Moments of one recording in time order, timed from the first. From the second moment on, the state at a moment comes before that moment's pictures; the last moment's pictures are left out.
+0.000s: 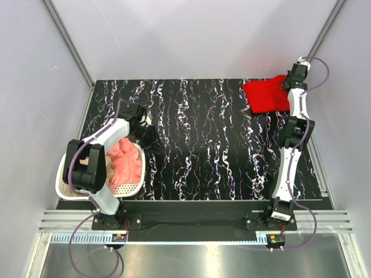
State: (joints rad) left arm -0.22 1.66 1.13 -0.75 0.51 -0.55; right arm -0.26 2.79 2.67 -0.43 0.10 0.20
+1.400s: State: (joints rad) left arm -0.31 1.45 1.07 -0.61 0.54 -0.60; right arm -0.25 2.36 2.47 -0.58 0.37 0.10
